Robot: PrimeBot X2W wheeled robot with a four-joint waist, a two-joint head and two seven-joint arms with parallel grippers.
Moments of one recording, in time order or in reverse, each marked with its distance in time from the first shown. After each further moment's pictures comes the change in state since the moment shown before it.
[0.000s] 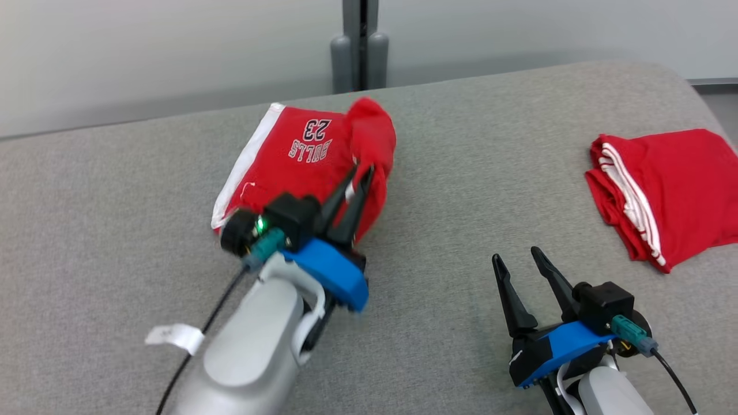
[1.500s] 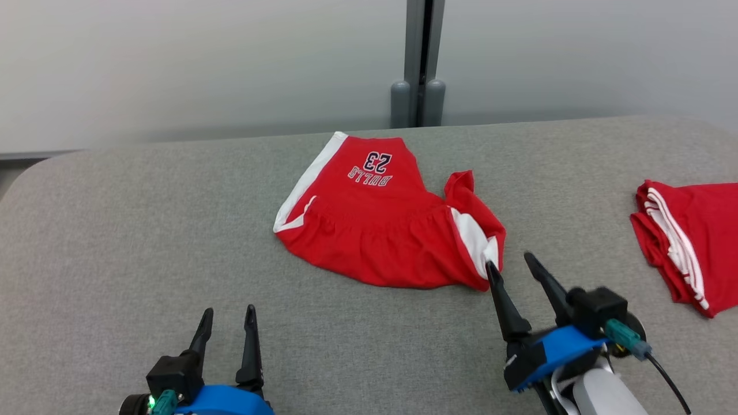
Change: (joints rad) left arm 0.579 0.000 0.449 -0.219 0.172 0.095 0.000; right arm 0.037 0.001 0.016 -0.013 0.007 0.000 0.000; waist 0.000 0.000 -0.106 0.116
